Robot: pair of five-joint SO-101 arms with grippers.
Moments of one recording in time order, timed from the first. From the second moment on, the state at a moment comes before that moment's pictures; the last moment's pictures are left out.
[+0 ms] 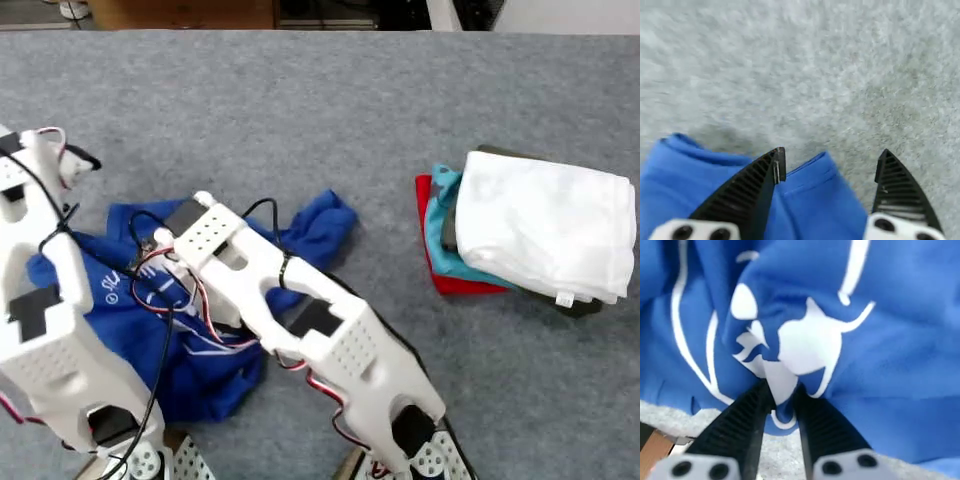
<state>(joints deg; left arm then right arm) -27.6 20.7 -9.8 65.6 24.4 -52.8 41.2 -22.1 100.5 16.3</state>
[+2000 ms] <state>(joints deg) -39.8 54.4 -79.6 99.9 26.6 -32.7 38.6 -38.5 99.8 17.1</state>
